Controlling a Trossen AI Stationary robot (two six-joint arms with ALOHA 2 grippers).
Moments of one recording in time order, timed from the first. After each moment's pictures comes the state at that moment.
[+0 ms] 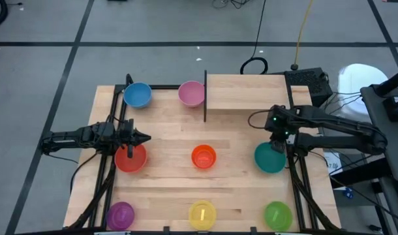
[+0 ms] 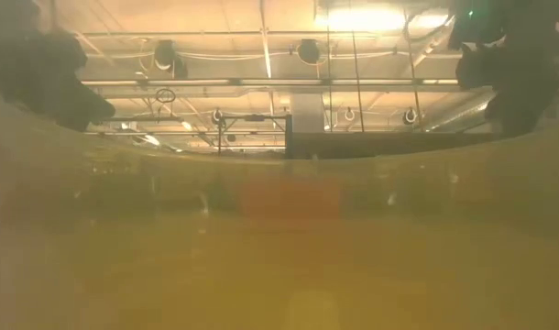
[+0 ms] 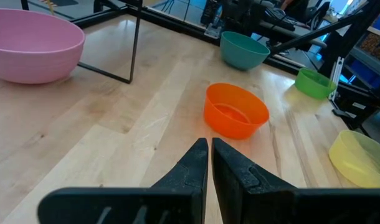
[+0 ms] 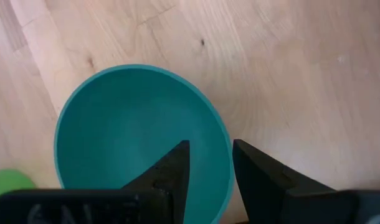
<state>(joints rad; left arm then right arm) 0.02 0.01 0.14 -0.41 -0.05 -0.32 -0.37 0.82 0.68 -1.19 -0.23 0.07</state>
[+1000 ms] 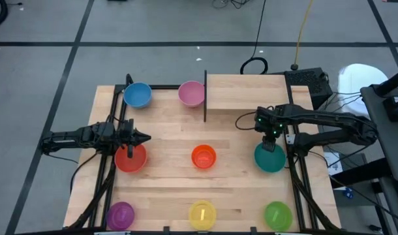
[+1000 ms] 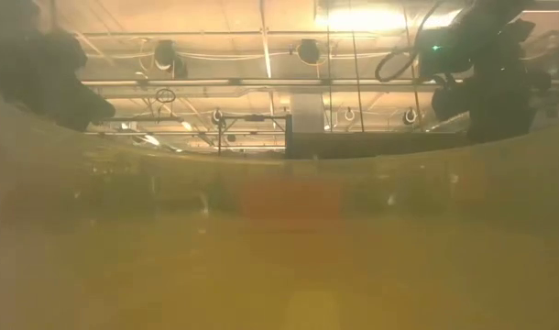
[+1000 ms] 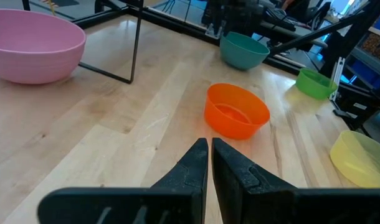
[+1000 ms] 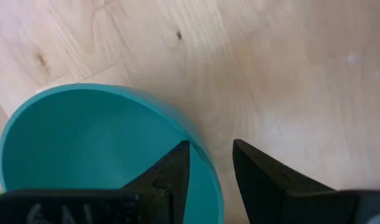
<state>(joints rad) 0.02 0.01 0.14 -0.41 -0.05 -0.32 -0.37 1.09 0.68 -1.10 -0.18 0.05</state>
